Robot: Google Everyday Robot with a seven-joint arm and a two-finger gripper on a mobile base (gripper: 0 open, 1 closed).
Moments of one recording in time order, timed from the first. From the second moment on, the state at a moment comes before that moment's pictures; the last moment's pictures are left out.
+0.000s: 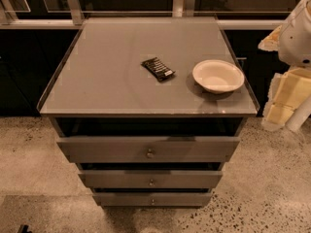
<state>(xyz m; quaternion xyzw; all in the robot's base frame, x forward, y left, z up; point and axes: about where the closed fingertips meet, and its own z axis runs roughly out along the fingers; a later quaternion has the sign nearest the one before) 0.438 -0.217 0.976 -0.60 0.78 -0.03 0.16</state>
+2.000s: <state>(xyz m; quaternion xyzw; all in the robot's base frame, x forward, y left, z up) 0.371 -0.215 0.811 -0.47 0.83 0.10 0.27</state>
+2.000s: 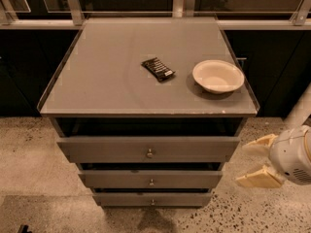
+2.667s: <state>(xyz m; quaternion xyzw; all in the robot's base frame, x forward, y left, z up) 0.378 -0.216 0.796 -0.45 0.83 0.11 0.30</state>
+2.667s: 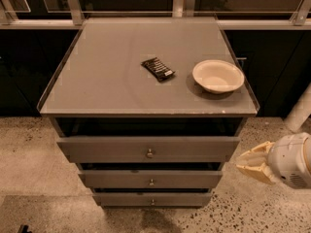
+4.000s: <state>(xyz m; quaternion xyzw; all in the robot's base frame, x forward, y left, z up) 0.492 -0.213 0.724 -0.33 0.81 0.13 0.47</state>
